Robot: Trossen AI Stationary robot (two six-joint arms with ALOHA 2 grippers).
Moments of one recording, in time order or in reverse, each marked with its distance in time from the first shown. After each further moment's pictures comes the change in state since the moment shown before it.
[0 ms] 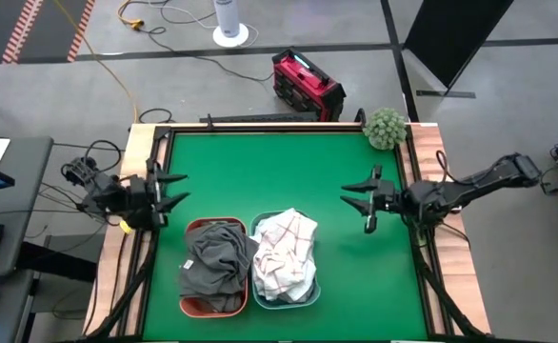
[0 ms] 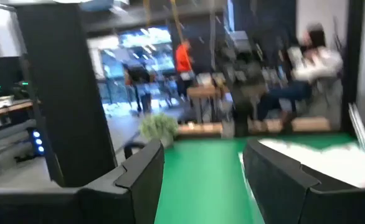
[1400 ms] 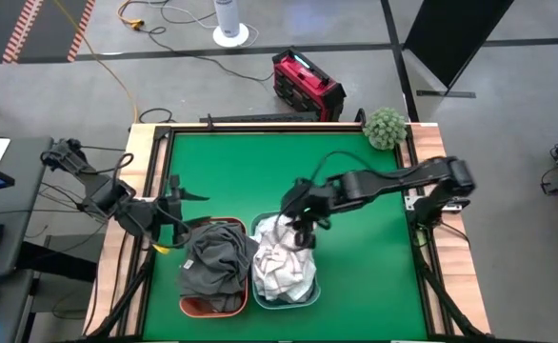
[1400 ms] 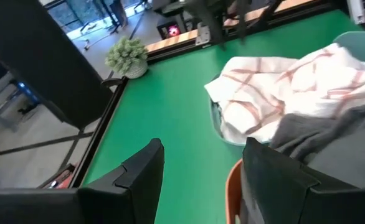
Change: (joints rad) left arm -0.037 0.730 0.453 -0.428 0.010 -0.298; right arm -0.117 1.050 1.256 -1.158 -0.441 0.196
